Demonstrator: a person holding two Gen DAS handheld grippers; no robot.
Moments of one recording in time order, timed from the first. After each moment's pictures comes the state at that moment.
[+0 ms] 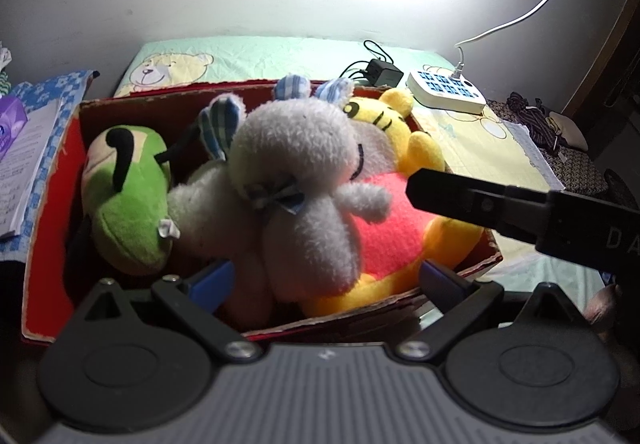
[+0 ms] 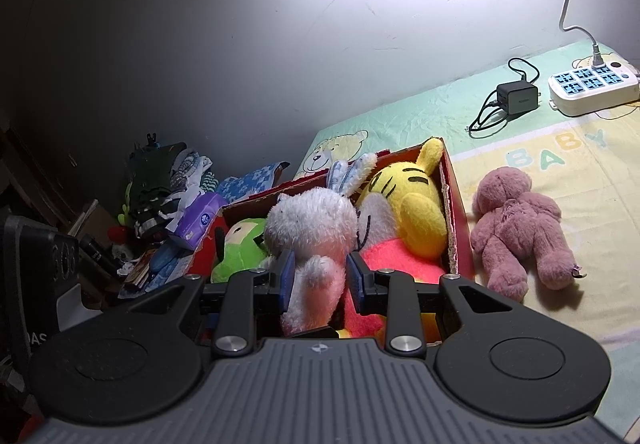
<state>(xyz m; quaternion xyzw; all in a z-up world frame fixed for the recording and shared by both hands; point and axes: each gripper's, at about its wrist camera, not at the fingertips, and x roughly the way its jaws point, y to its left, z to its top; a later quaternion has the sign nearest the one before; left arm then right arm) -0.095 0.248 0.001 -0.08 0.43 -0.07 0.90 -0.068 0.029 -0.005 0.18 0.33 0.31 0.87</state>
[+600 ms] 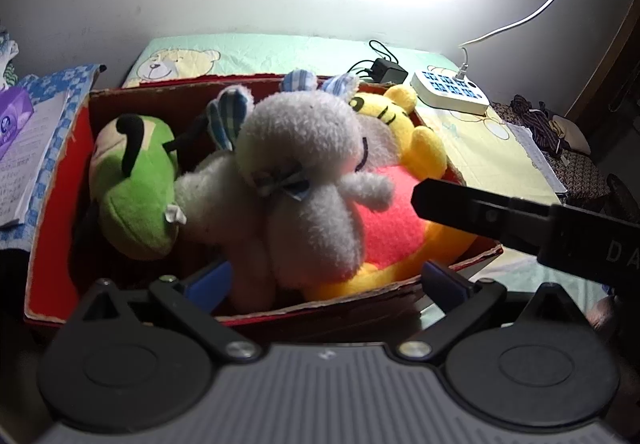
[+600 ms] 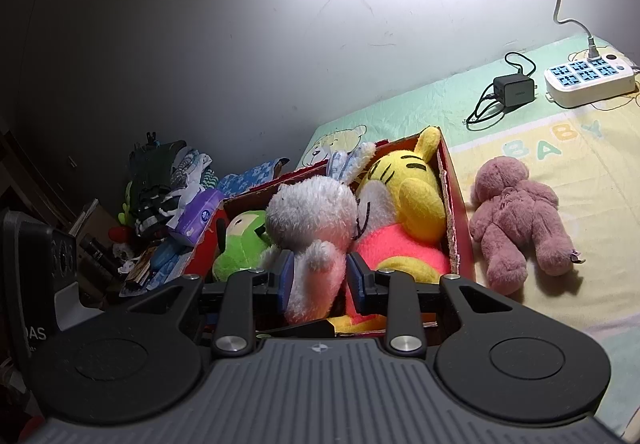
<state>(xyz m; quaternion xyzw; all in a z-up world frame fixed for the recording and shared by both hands) -0.104 0.250 -0.001 -0.09 0.43 -0.07 0.90 -0.077 0.029 -0.009 0.18 0.34 0.31 0.87</state>
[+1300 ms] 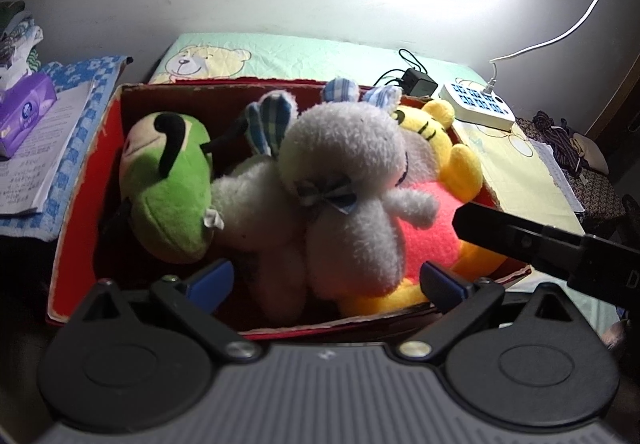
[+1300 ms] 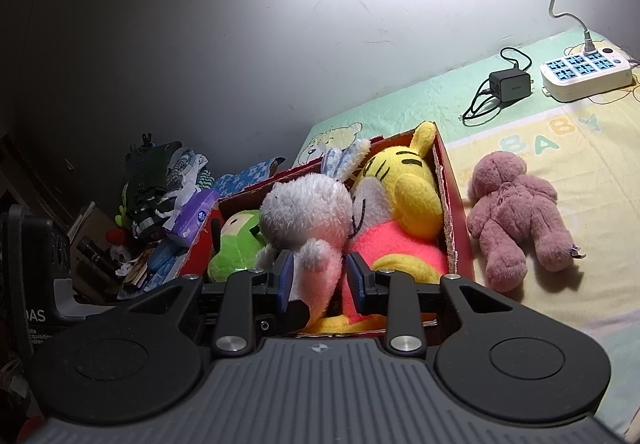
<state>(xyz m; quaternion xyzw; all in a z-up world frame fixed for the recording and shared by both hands) -0.098 0.268 -0.001 -0.10 0.43 -0.03 0.90 -0.075 0.030 -0.014 0.18 0.34 0.30 0.87</state>
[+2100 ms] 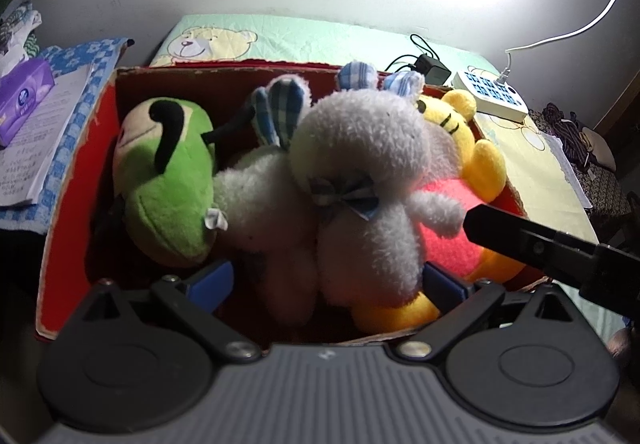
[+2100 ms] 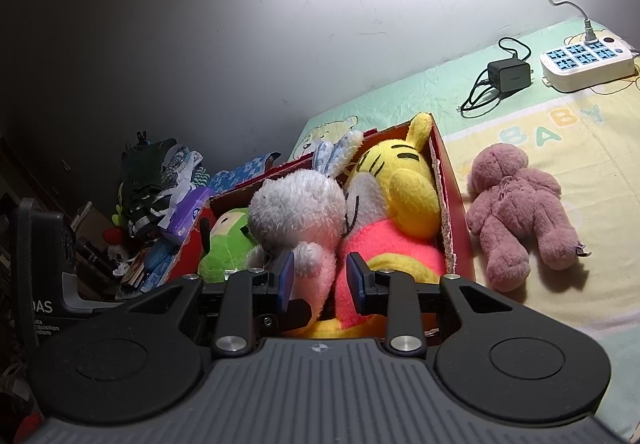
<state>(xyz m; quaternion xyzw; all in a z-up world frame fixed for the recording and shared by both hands) -0.080 0.274 -0.012 -0.11 0.45 -0.02 0.89 -0.064 0.032 -0.021 0.19 0.35 0.30 0.87</state>
